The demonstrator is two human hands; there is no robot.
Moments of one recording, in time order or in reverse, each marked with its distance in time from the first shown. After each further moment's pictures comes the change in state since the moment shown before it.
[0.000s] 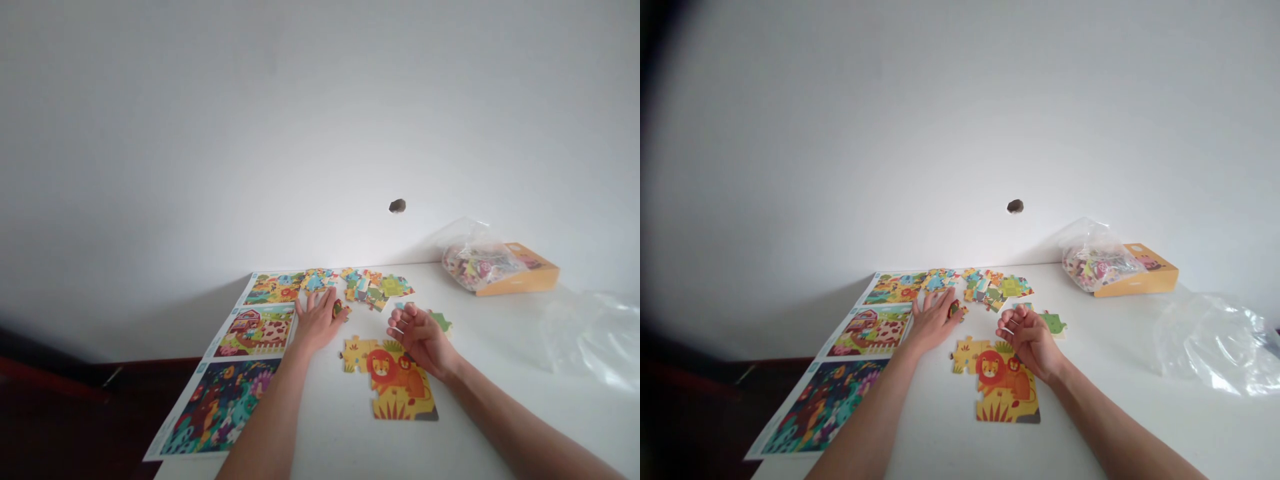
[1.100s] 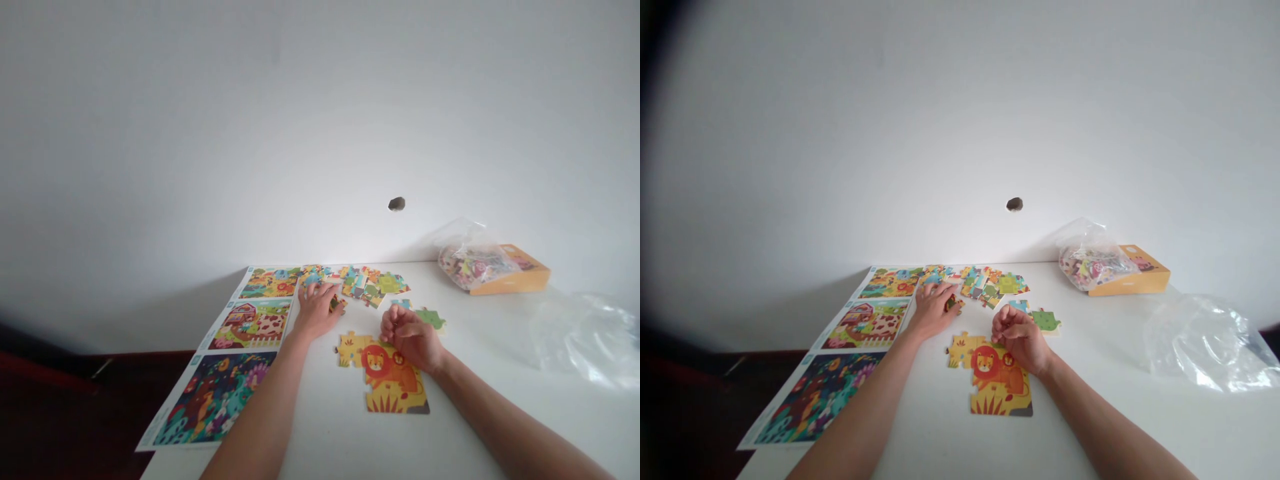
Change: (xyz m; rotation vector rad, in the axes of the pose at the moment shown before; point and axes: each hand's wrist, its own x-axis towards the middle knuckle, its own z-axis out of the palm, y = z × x) left_hand 0.013 0.001 0.004 -0.098 0.171 0.132; right_hand 0.008 0.009 -0.010 -0.068 -0.146 0.075
